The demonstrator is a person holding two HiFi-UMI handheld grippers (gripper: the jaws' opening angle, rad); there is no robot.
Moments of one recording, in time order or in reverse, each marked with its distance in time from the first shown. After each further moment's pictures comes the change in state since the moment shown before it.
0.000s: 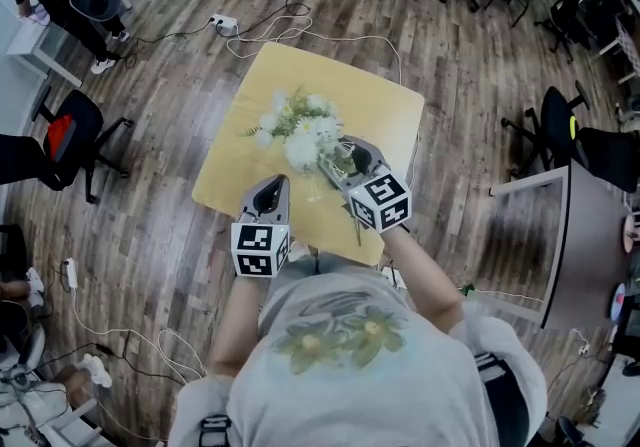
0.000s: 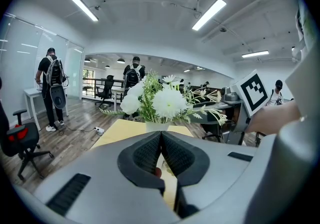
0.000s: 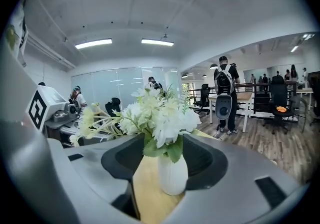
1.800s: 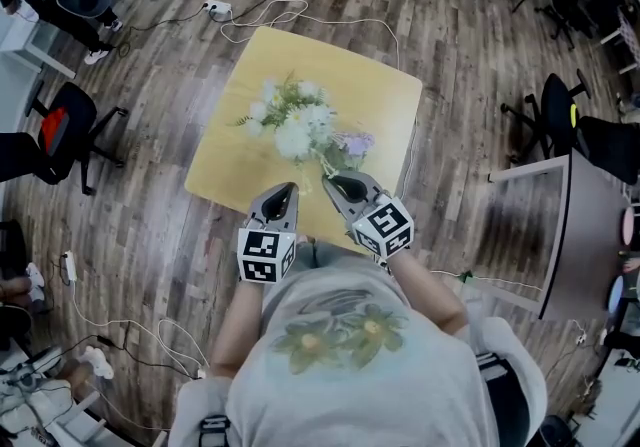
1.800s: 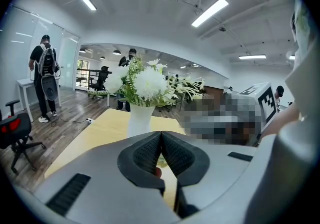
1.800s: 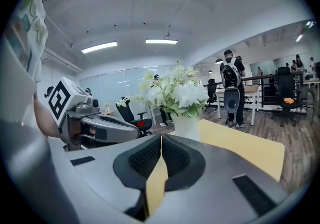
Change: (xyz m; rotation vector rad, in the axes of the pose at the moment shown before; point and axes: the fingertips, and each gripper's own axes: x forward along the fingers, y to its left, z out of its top) left arm 0.014 -0.040 -0.036 -0.035 0.073 -0.079; right arm -0.037 0.027 -0.059 0.031 0.017 0.101
